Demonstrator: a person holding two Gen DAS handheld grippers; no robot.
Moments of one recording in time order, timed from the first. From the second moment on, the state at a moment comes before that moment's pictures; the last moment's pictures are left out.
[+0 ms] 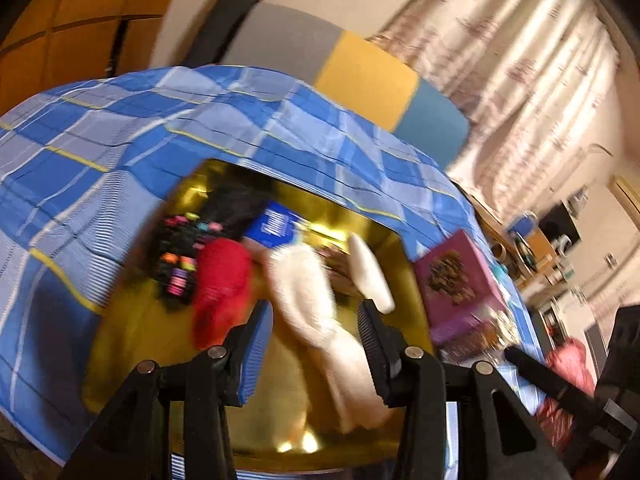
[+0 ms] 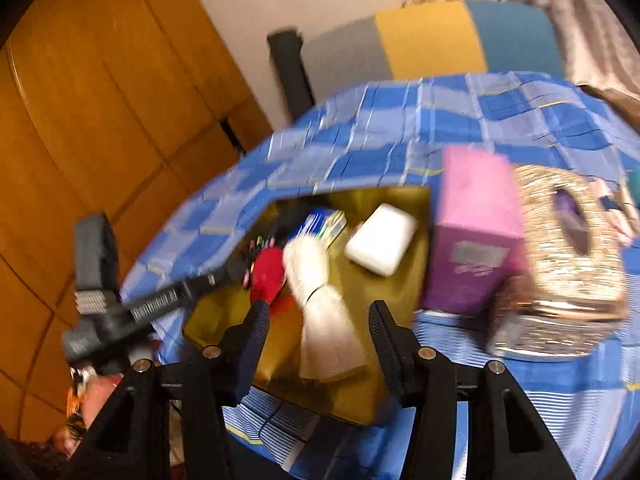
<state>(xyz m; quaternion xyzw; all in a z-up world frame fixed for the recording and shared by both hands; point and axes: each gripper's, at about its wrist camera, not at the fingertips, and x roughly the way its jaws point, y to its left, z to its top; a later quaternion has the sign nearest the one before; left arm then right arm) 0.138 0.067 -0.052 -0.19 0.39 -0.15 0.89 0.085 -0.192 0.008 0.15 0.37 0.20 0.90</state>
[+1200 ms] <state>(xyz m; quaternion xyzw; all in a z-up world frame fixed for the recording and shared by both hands) 0.109 -0.075 -0.025 -0.13 0.44 -0.27 0.85 0.255 -0.475 -0.077 0.17 0.43 -0.05 0.89</state>
